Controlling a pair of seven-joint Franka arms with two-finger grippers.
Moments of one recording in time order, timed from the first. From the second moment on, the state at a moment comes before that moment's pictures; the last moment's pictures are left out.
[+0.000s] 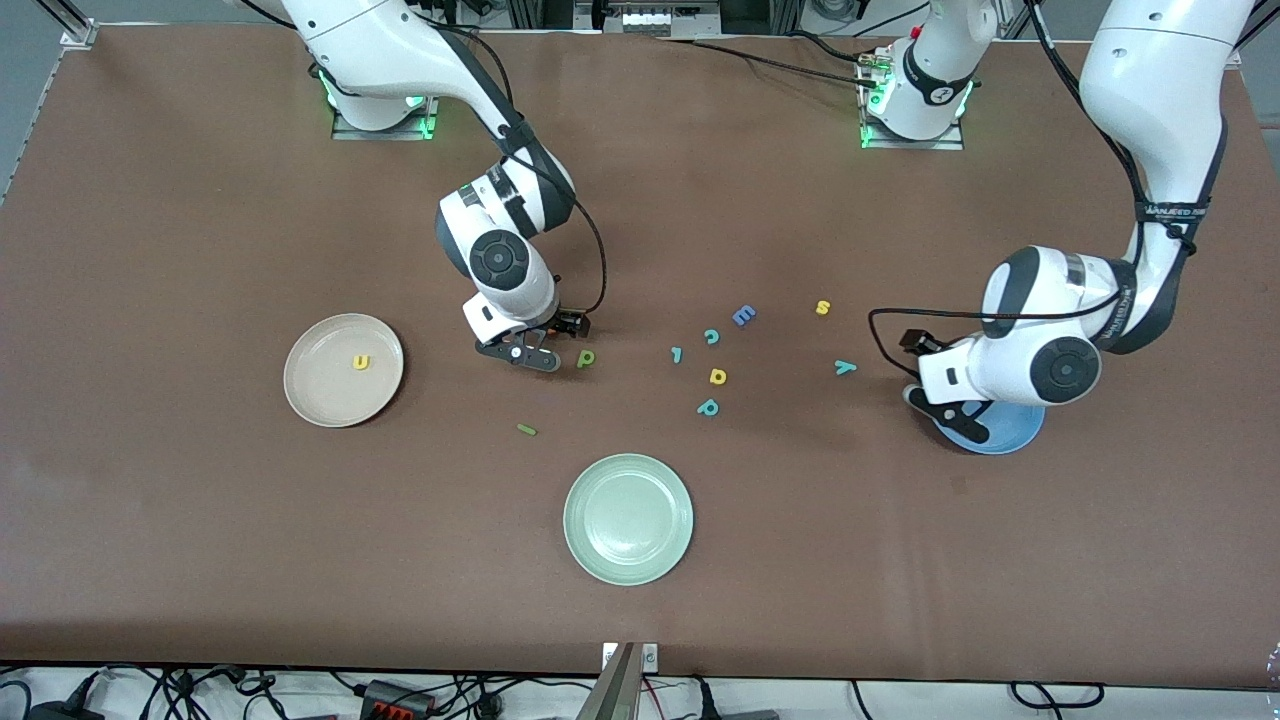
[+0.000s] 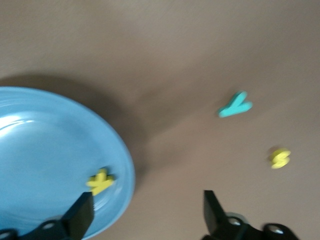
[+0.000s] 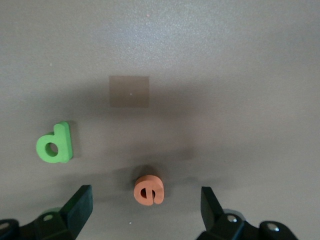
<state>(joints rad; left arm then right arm) 0.14 0.52 -0.31 -1.82 0.12 1.97 0.26 0.62 0.59 0.01 -1.88 0.10 2.36 0.79</state>
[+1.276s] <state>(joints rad) 0.09 0.52 -0.39 -2.06 0.29 2.40 -0.35 0.61 0.61 0.00 -1.87 0.14 2.39 0.80</state>
